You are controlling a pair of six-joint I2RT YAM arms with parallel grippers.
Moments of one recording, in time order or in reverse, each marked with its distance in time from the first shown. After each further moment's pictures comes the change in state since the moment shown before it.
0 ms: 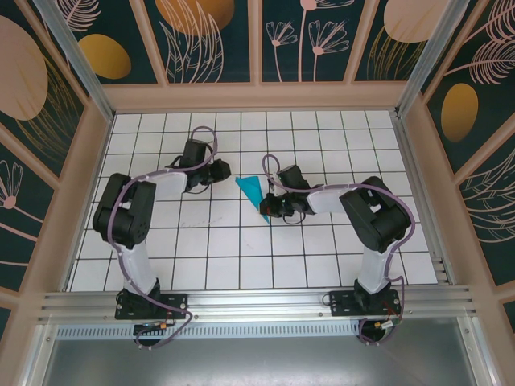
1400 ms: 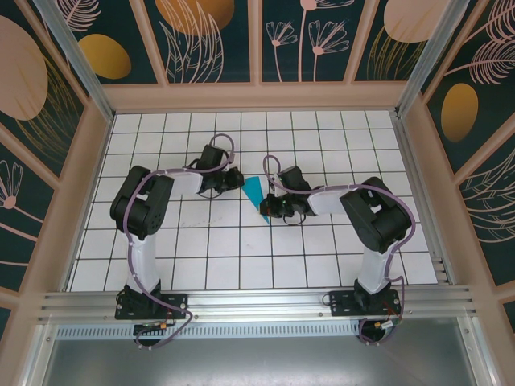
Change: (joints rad) left arm -0.071 0.174 0.101 -0.042 0.033 -0.020; right arm 0.000 0.000 -0.024 0.034 0.004 0.003
